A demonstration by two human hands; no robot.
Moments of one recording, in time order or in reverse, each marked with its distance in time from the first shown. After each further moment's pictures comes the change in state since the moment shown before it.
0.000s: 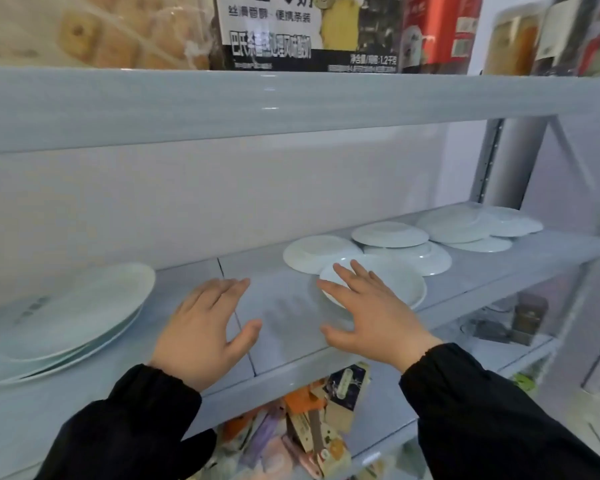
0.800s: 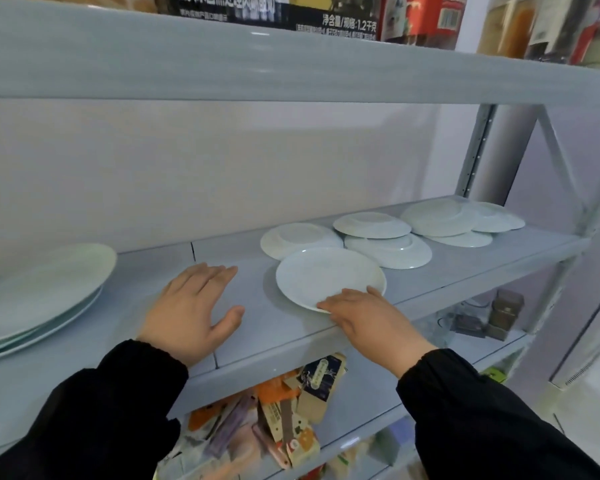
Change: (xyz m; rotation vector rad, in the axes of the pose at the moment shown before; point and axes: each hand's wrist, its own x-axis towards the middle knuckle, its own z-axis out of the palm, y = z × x) left_hand 0.022 0.009 0.036 0.077 -0.056 -0.028; right_hand -0.008 0.052 0.023 -0.028 -0.169 0.047
